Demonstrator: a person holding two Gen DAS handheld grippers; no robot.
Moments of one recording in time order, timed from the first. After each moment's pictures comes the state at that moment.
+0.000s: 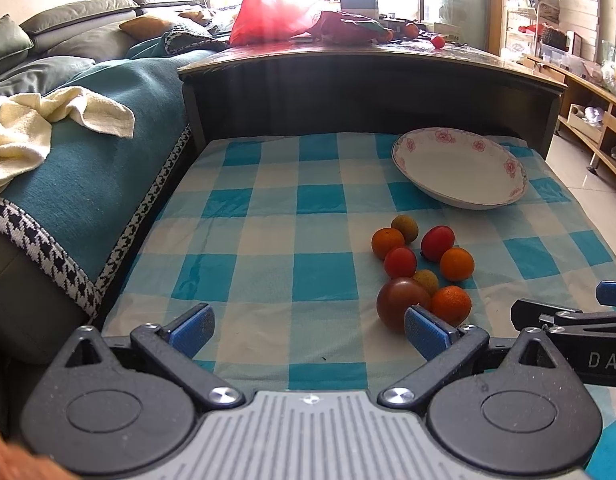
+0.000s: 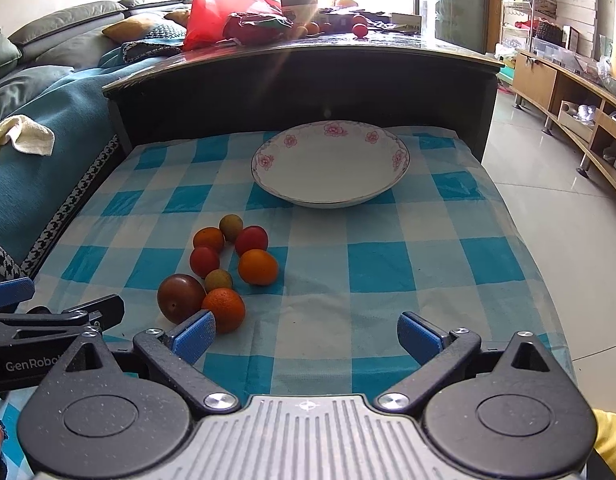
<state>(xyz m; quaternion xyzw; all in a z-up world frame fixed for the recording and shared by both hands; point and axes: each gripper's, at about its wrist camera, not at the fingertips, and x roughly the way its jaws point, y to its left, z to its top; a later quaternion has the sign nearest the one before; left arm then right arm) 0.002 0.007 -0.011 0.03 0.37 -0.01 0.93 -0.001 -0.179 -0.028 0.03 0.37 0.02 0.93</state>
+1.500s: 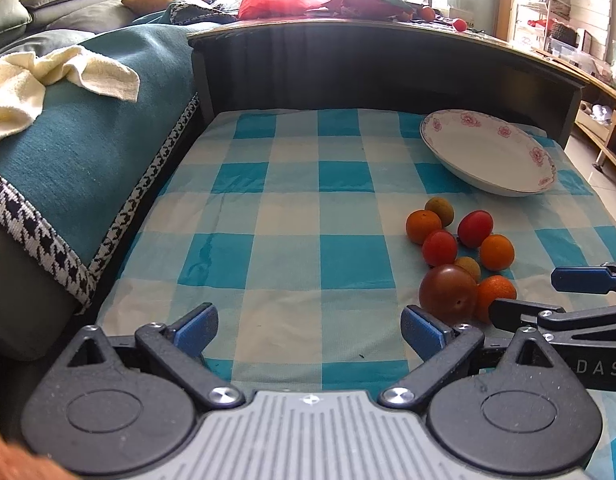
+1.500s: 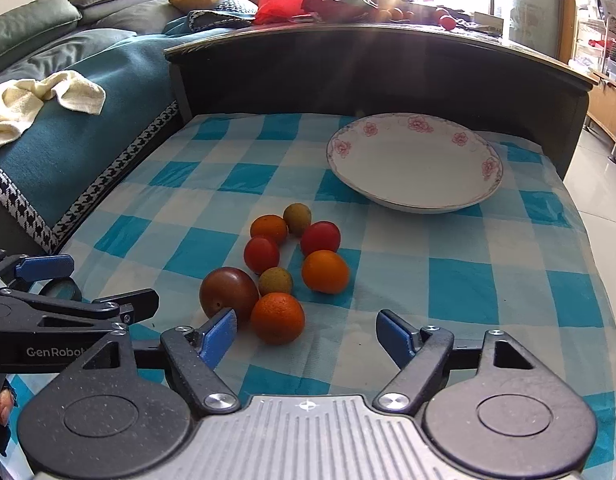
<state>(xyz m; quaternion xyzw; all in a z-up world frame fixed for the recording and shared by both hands) 0.024 0.035 -0.035 0.01 0.39 -0.01 0.92 0.033 -0.152 -0.049 -0.01 0.39 0.13 0.91</state>
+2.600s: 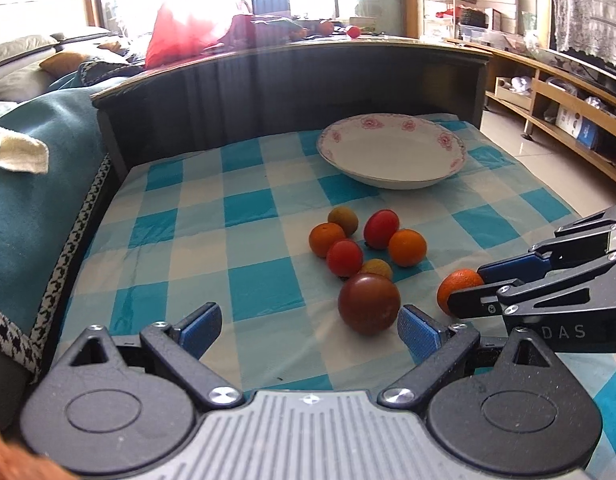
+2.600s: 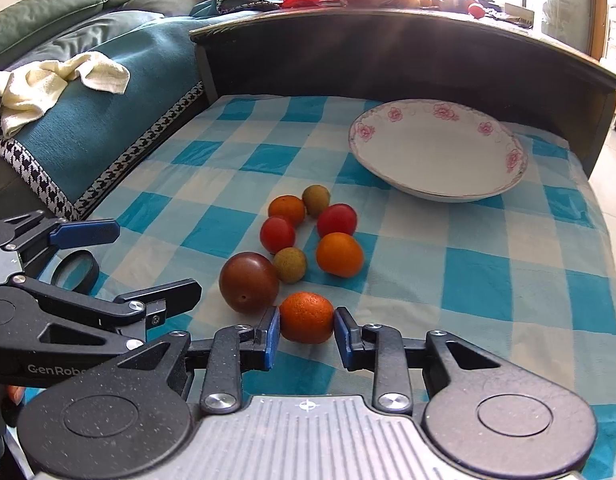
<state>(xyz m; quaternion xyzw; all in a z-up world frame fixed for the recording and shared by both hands) 0.015 -0.007 -0.035 0.08 0.35 -0.13 0.92 0.029 -0.166 -0.046 -0.03 0.41 0.16 0.90</state>
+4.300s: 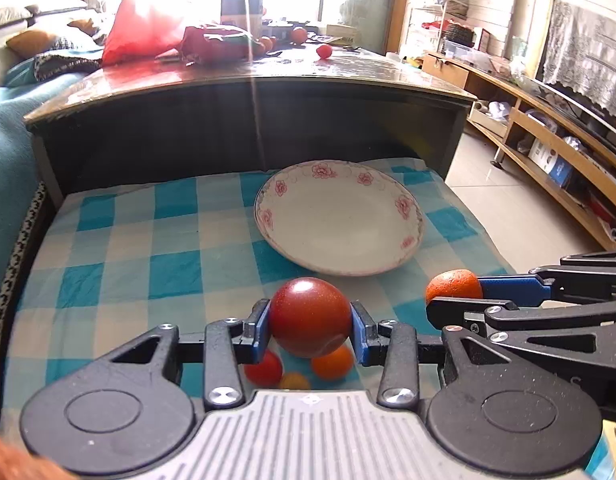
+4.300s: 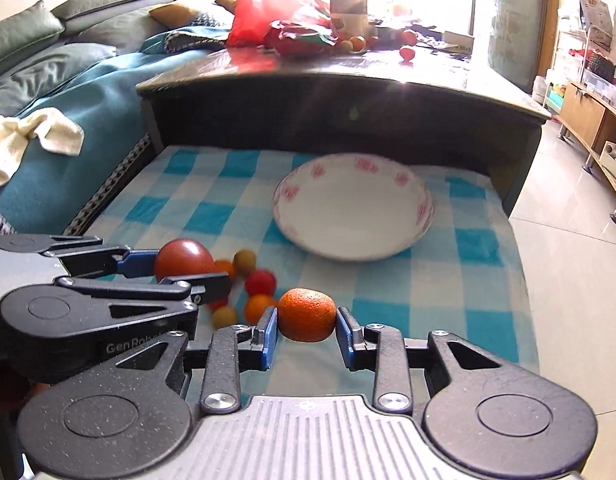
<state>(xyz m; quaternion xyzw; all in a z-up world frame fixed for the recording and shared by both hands) 0.093 -0.054 0.012 0.01 0.38 -0.18 0.91 0.048 -0.197 0.011 -0.01 0.38 0.08 0.92</state>
